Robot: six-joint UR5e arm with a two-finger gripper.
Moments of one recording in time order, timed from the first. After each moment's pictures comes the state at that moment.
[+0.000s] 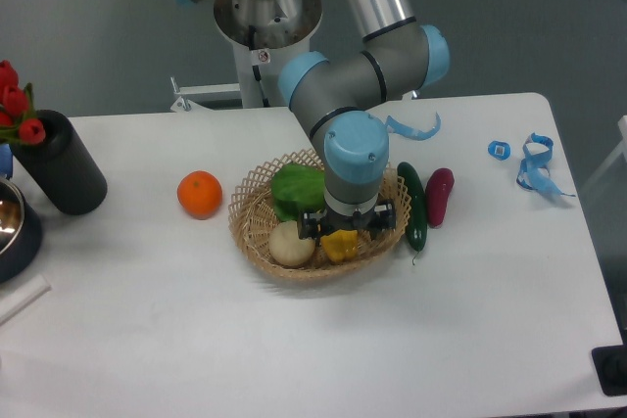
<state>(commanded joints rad) 2.47 -1.97 -1.77 -0.99 1.59 0.34</state>
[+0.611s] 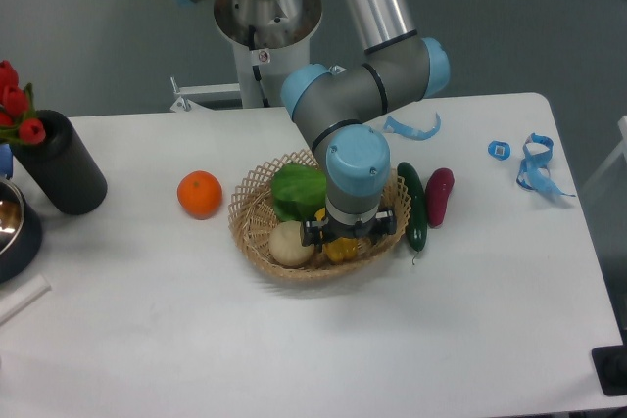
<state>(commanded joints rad) 2.47 -2.00 -1.76 -0.98 1.59 0.33</state>
